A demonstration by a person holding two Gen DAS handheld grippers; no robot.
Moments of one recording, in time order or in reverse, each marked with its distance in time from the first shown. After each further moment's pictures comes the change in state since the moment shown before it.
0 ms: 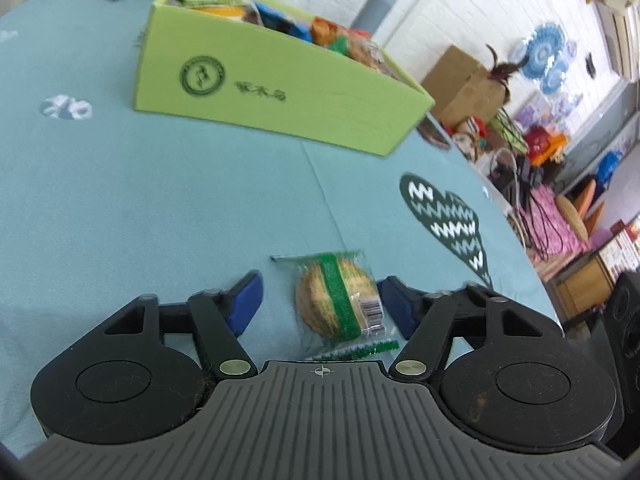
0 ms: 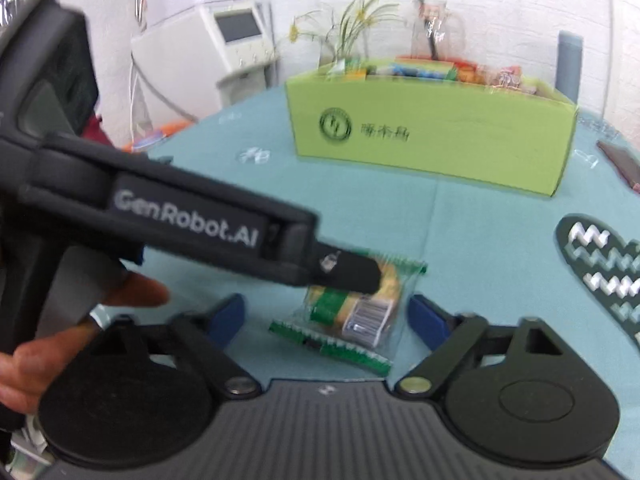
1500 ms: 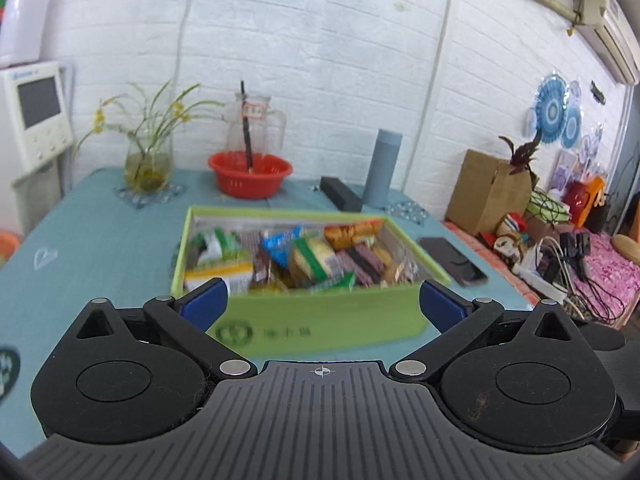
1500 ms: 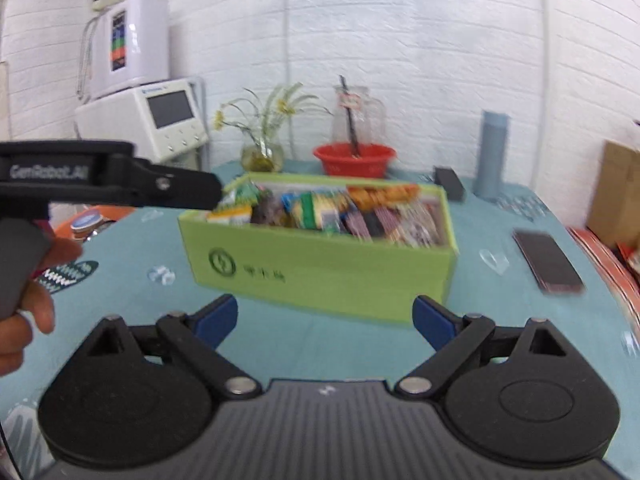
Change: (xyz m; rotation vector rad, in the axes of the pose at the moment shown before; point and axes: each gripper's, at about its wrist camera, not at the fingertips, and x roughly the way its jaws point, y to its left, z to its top) left arm -0.047 -0.046 0.077 0.178 -0.381 0.212; right arm -0.041 -0.076 0.069 0.064 -0.178 -0.177
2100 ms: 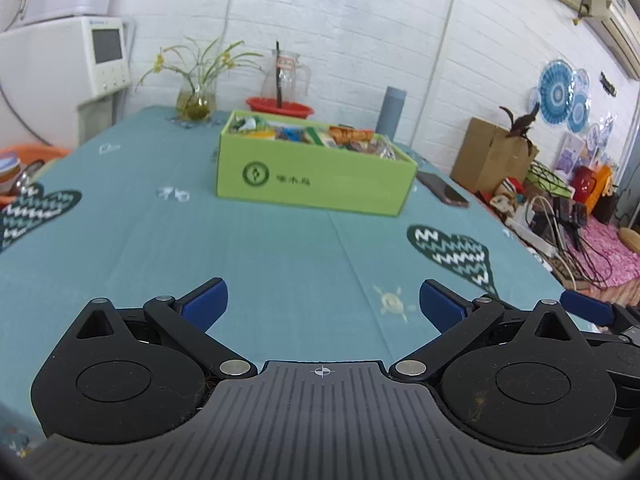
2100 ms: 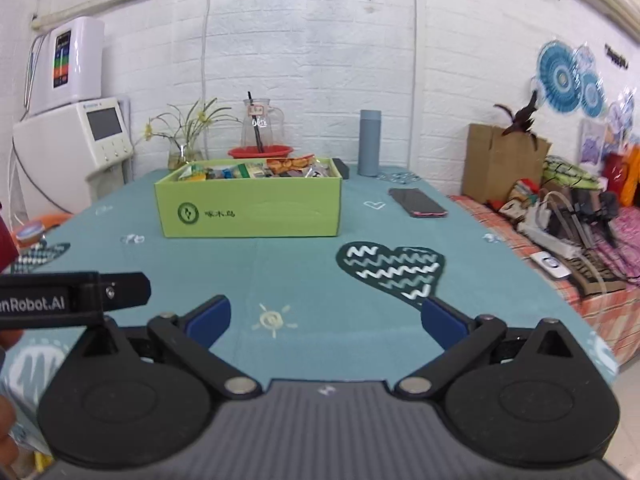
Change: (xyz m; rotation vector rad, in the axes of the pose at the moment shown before) left arm -0.131 -0.041 -0.136 -0.067 0.040 0.080; right arm -0.145 0.060 -0.103 0.083 -0.089 -0.341
